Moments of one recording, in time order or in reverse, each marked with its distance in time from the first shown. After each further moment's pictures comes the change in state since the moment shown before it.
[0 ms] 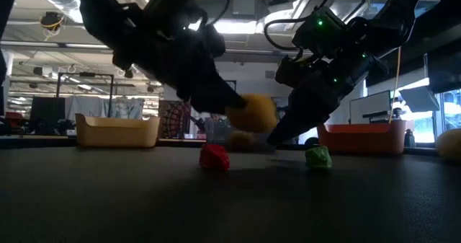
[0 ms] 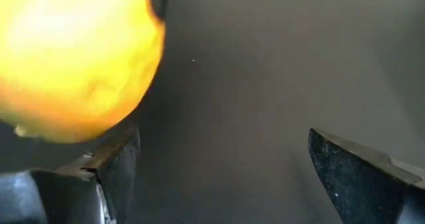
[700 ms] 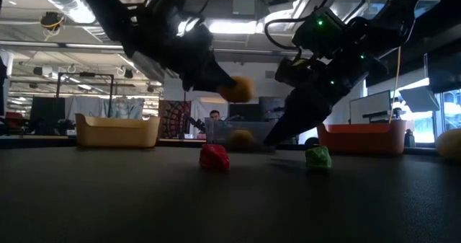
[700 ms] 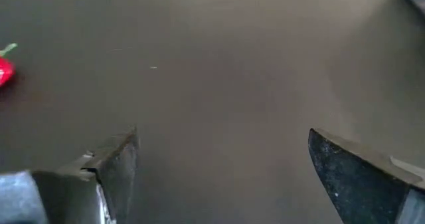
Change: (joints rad) left arm 0.286 -0.172 0.000 -0.078 -0.098 0.044; right arm -0.019 0.000 0.000 0.008 0.116 -0.035
